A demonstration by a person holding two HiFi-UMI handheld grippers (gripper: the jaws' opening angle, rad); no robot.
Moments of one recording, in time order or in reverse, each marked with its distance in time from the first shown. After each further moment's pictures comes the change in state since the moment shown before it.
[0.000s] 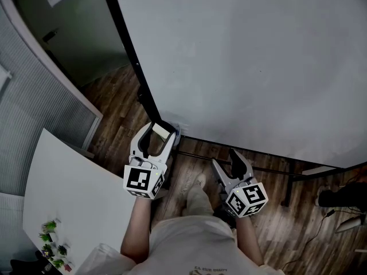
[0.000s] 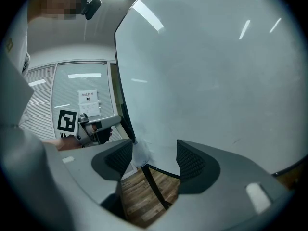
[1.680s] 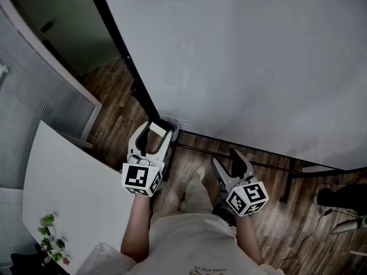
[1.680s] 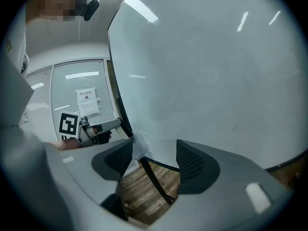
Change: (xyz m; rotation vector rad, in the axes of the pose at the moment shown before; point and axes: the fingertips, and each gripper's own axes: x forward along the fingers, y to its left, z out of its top) left arm 0.008 0.009 -0.042 -0.043 0.082 0.052; right arm 0.008 -0.020 -0.023 0.046 0.063 0.011
